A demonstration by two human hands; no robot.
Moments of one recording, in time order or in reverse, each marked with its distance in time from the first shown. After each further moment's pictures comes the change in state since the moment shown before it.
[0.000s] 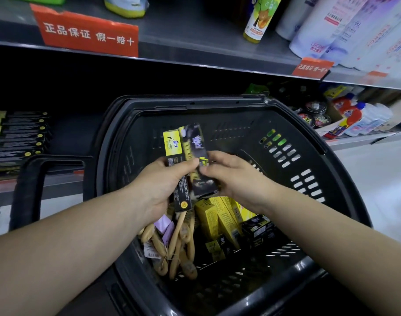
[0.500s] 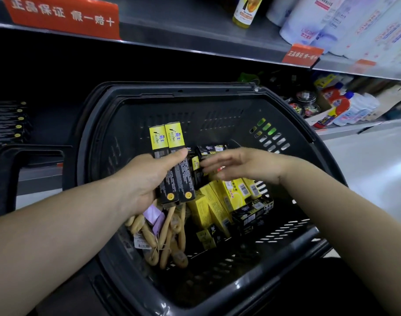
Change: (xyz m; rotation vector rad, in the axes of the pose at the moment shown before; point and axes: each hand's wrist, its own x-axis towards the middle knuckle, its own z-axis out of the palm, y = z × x) left_hand -0.001 0.001 0.000 0.144 0.011 -0.078; right_hand 0.006 0.011 -0.069 -0.458 -0.375 0.070
